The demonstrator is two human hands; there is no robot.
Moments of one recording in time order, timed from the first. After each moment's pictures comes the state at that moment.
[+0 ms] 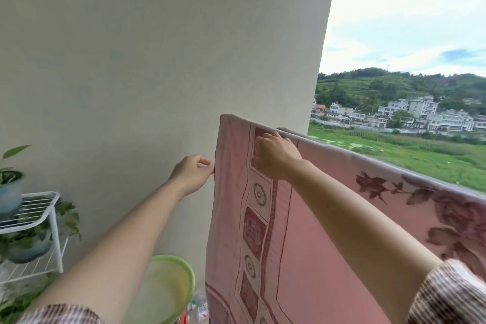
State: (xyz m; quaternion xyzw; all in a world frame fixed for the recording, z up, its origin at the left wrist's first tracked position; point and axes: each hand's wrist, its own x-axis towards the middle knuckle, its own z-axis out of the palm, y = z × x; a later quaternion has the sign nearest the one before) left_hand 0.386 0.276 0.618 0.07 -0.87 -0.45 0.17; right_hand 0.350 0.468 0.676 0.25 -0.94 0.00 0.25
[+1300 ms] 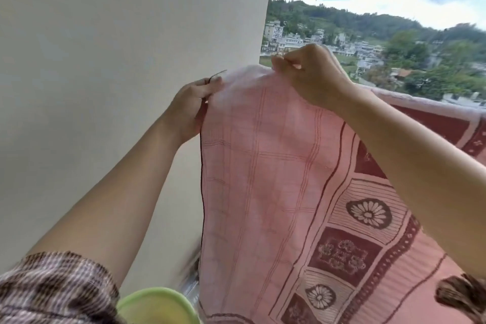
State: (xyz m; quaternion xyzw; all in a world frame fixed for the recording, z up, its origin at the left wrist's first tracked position) left_hand -0.049 0.119 0.618 -0.27 -0.53 -0.79 -0.18; right_hand 0.069 0.302 0.699 0.02 -0.93 0.09 0.35
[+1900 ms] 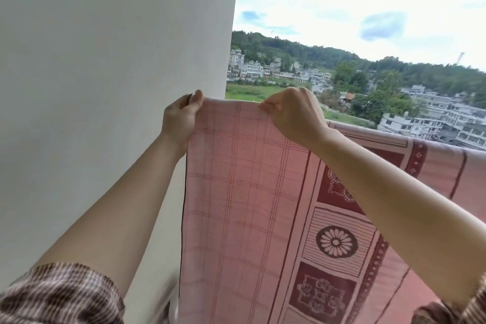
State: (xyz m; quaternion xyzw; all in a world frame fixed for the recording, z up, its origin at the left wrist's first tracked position) left_hand -0.071 0.158 0.636 -0.24 -0.54 -0.80 -0.04; right_hand 0.077 0.316 0.692 -0.04 -0.92 0.03 0.39
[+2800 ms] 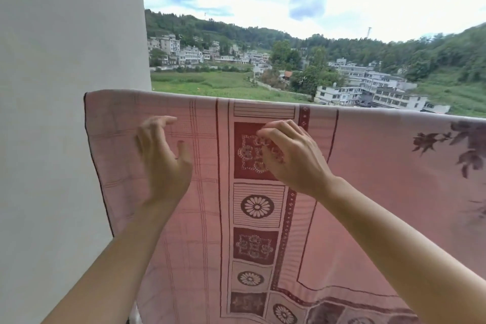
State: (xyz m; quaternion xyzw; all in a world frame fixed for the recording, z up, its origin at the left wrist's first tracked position) left_hand 0.059 0.235 0.579 -0.34 -0.64 -0.61 0.33; right_hand 0.227 0.382 0.611 -0.05 -0.90 -0.05 0.42
